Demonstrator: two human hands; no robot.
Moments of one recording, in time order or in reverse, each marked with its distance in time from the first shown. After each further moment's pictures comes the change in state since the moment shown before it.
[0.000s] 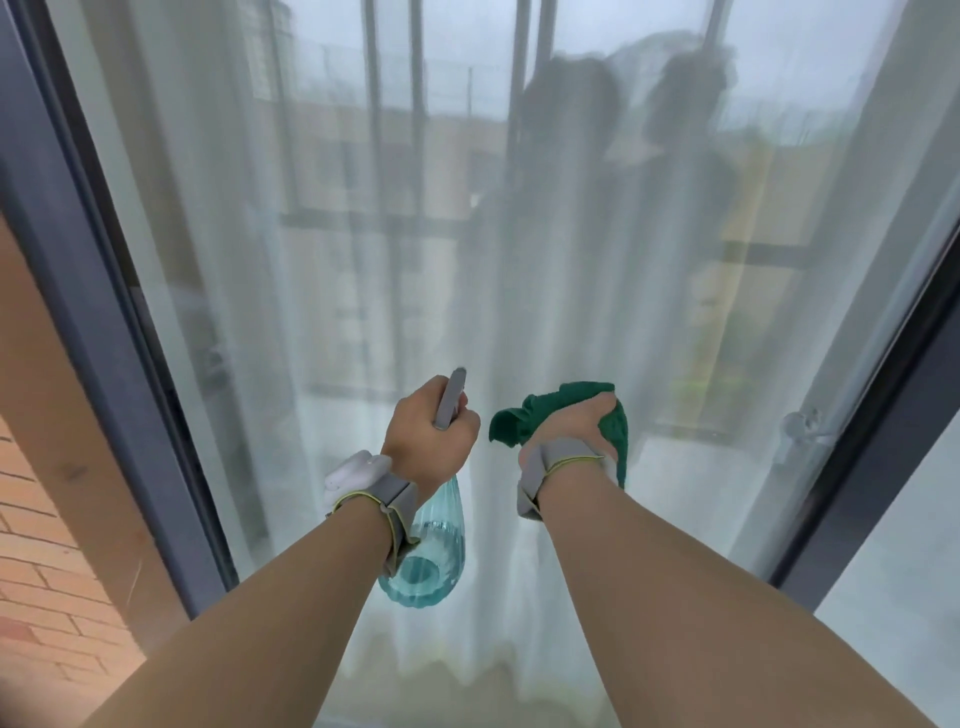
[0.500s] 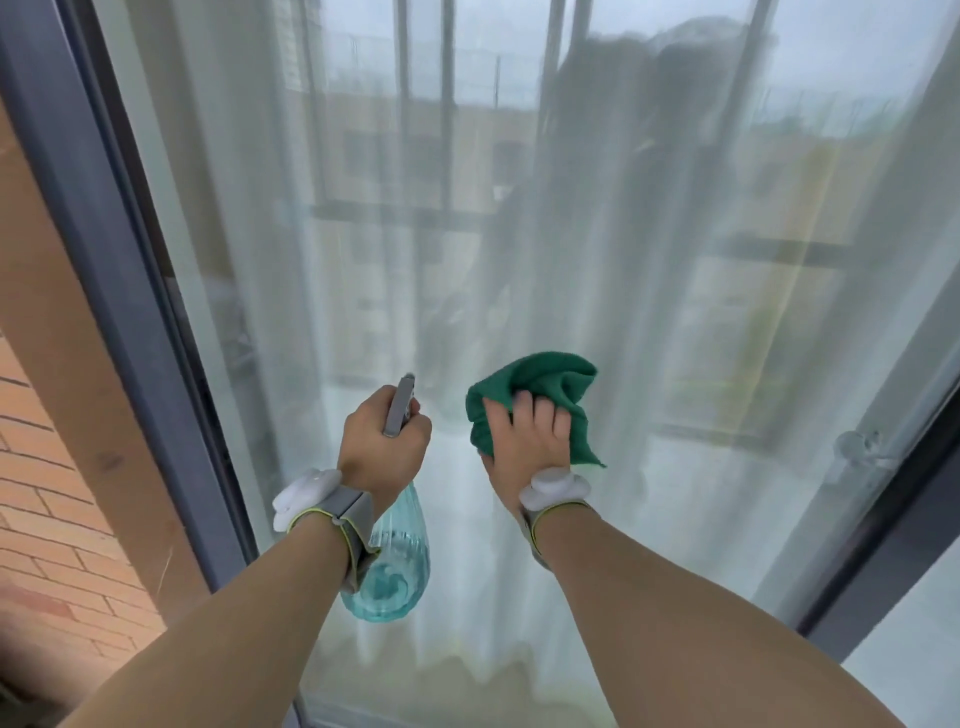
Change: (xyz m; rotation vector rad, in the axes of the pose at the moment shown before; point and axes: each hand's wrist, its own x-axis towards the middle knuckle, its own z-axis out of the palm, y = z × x) left_hand 0.008 -0.034 -0.055 -0.020 0.177 -0.121; right_hand -0.003 0.060 0.024 -1.284 -0.067 -1.658
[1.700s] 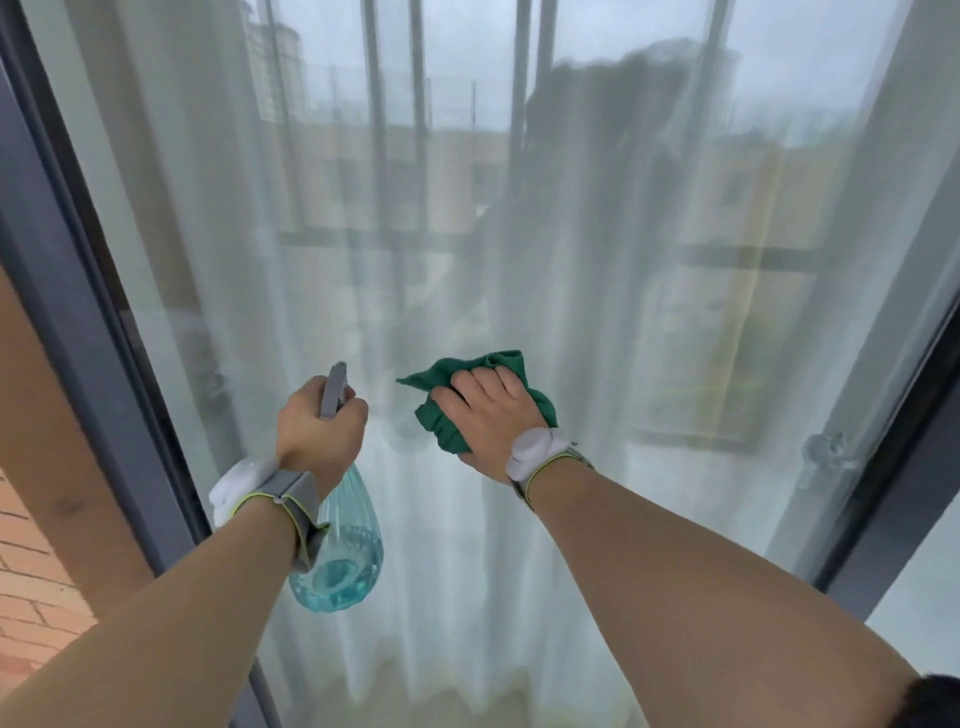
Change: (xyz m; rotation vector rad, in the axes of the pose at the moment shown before) left_hand 0.039 0.014 -0.007 0.034 0.146 -0.024; right_hand 0.057 0.040 -0.015 0.056 0.039 -0.487
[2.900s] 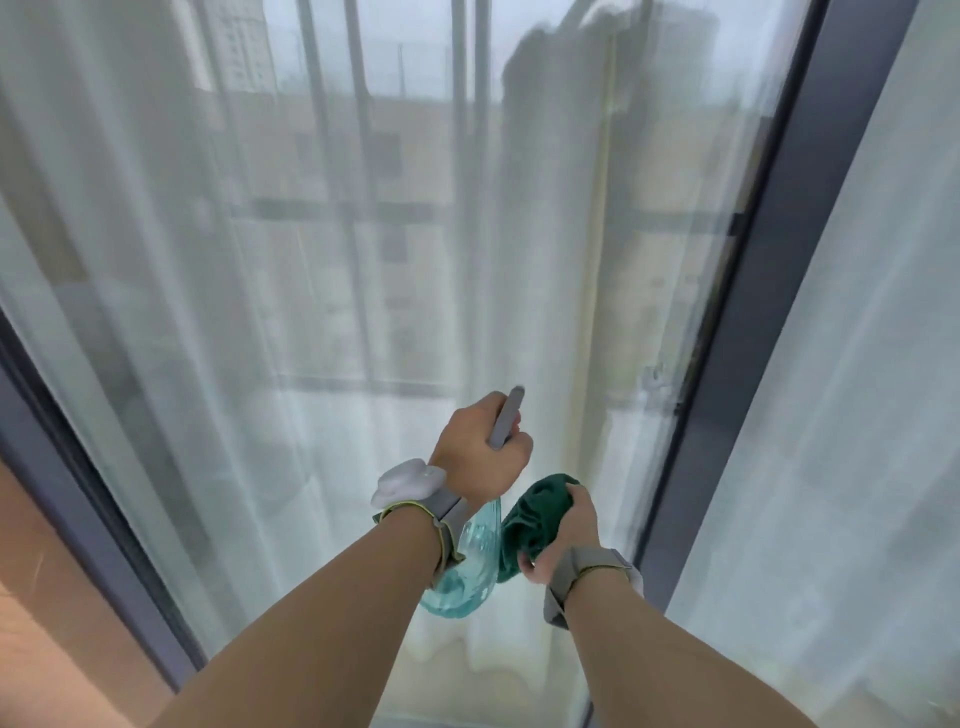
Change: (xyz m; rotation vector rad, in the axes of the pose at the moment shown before) left_hand -0.211 0.087 0.215 0.029 -0.591 0.161; right_hand -0.262 0.056 -0.034 1.919 0.137 2.439
